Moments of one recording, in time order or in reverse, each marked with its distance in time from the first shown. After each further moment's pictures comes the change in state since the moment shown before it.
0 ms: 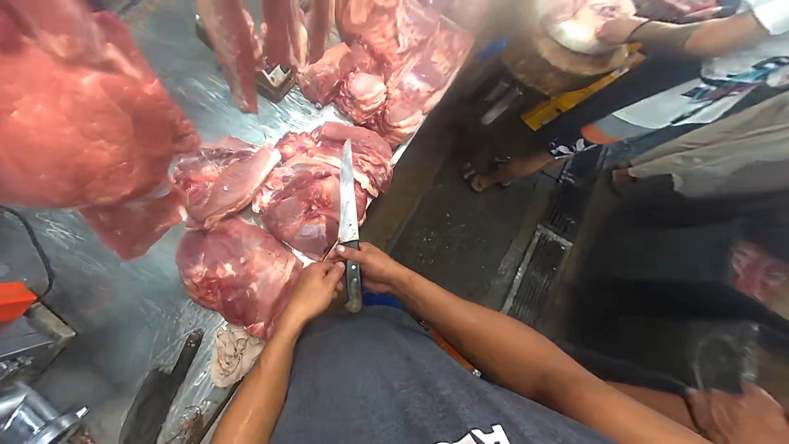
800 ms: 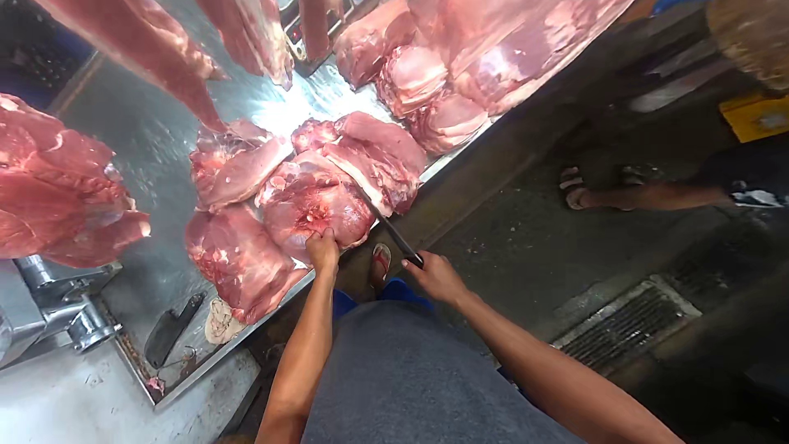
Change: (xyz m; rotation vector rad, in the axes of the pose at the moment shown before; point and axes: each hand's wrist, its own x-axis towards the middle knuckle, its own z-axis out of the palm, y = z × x) left_hand 0.208 0.019 0.080 -0.463 0.971 -0.424; right_hand 0.030 -0.061 -0.243 -1.182 0.121 0.146
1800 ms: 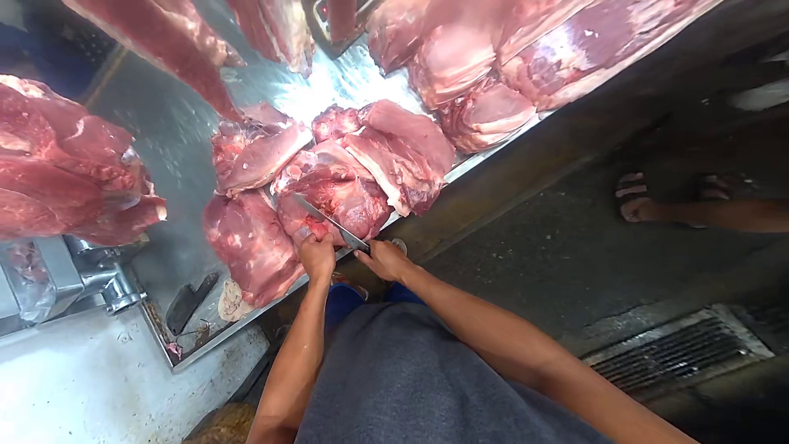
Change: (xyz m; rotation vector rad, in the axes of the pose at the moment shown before) left_hand -0.016 0.014 -0.041 0.434 0.152 -0.016; right_hand 0.072 -0.085 0.054 -0.166 -0.324 -0.222
